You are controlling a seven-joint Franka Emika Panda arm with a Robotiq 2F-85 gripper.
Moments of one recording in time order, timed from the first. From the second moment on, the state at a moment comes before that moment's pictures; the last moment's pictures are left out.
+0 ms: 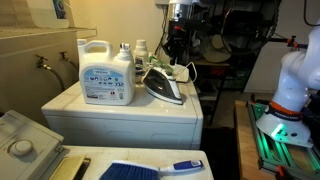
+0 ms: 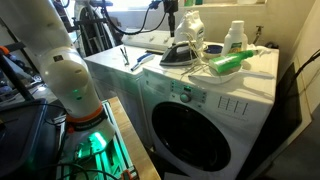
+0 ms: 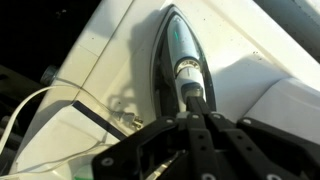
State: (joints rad) arm 0.12 -0.11 0.18 -2.05 0.02 2.03 0.85
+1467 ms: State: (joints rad) arm 0.12 -0.26 0.14 -1.90 0.14 1.58 0.15
